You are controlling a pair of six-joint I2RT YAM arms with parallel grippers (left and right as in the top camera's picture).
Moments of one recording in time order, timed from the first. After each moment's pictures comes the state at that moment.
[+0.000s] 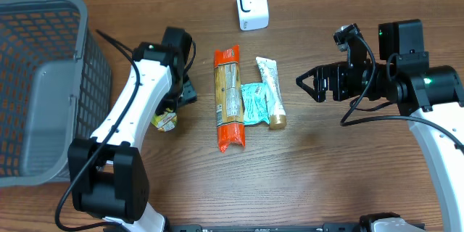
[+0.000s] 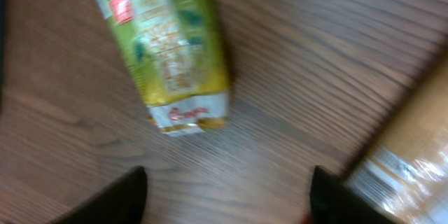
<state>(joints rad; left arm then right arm) -0.18 1.77 1.39 -1.17 -0.18 -0.67 0.13 1.37 1.37 -0.99 -0.62 0.00</state>
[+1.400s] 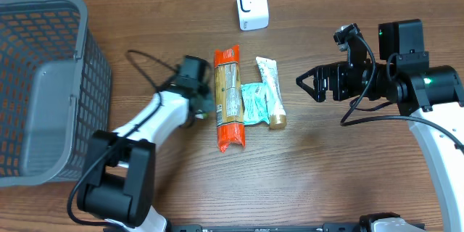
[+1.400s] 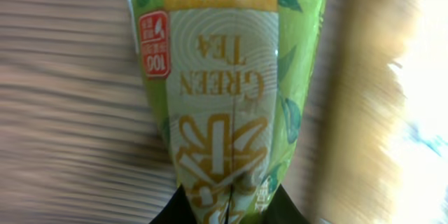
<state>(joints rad) -0.31 1.76 1.00 -0.46 -0.08 -0.43 0.13 1.37 1.37 -0.99 -0.62 0.00</state>
